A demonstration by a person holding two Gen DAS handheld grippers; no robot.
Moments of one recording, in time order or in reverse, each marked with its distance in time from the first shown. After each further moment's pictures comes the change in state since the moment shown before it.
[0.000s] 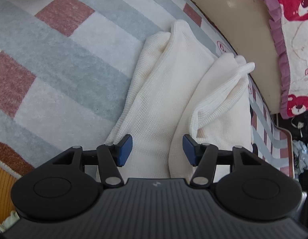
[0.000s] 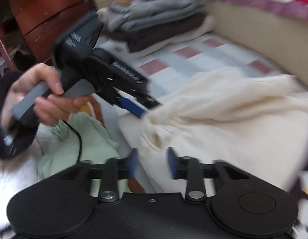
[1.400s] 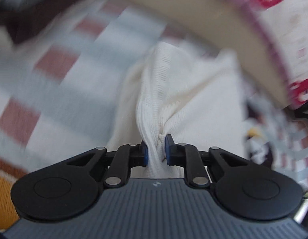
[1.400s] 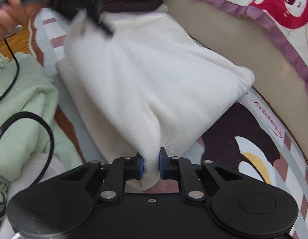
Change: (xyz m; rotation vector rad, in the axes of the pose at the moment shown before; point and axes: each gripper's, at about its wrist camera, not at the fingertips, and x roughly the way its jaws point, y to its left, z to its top) left arm -0.013 -0.047 -0.013 0.205 -0.126 0.163; right arm 0.021 0.009 -0.057 -0.088 0.066 -0.350
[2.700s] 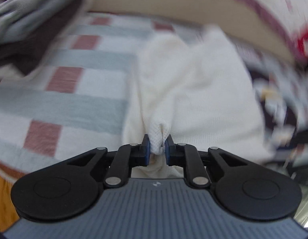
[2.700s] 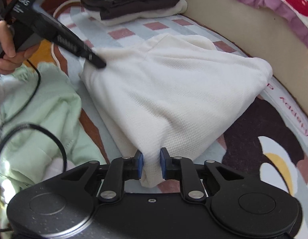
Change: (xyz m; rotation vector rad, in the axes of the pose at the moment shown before) left arm -0.043 -0.007 -0.027 0.205 -0.093 0.067; right arm -0.005 -0.019 0.011 0.063 0.037 0.227
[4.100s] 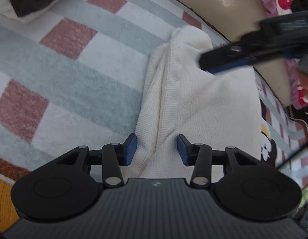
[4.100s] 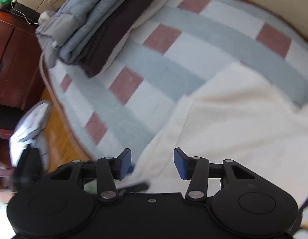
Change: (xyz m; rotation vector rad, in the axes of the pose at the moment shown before) left arm 0.065 0.057 0.016 -0.278 0.149 -0.175; right arm 0.134 -0.079 0.246 0.353 0.314 0.307
